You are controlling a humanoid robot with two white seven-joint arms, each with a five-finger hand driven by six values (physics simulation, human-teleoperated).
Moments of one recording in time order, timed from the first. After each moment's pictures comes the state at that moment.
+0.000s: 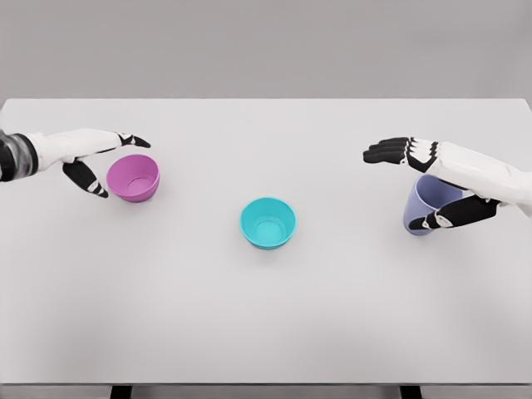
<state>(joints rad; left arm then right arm) -0.71 0.85 -0.72 -1.41 -0.21 -0.09 -0.61 -0.23 -0.90 0.21 -1.75 -0.22 -0.61 0.61</state>
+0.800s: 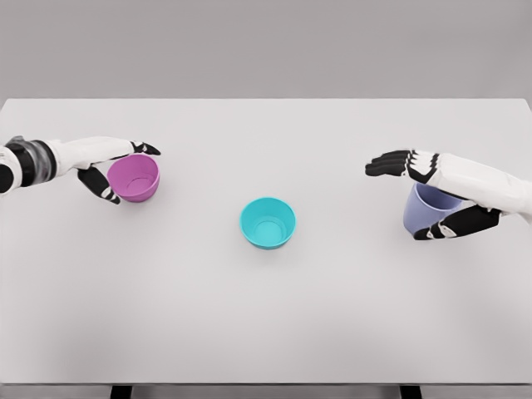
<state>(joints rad) -0.71 0.81 -0.76 -1.42 -0.22 -0.02 -0.61 -0.20 -0.94 0.23 -1.75 -0.22 -0.61 0.61</state>
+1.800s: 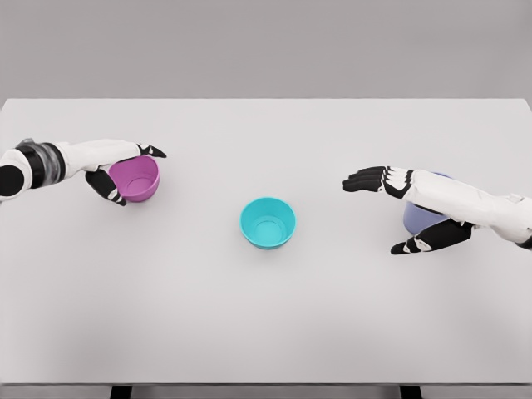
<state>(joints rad) -0.71 0.78 -0.76 -1.41 -0.25 -0.02 -0.61 -0.20 -0.87 0.28 -1.75 -0.21 -0.61 0.61</state>
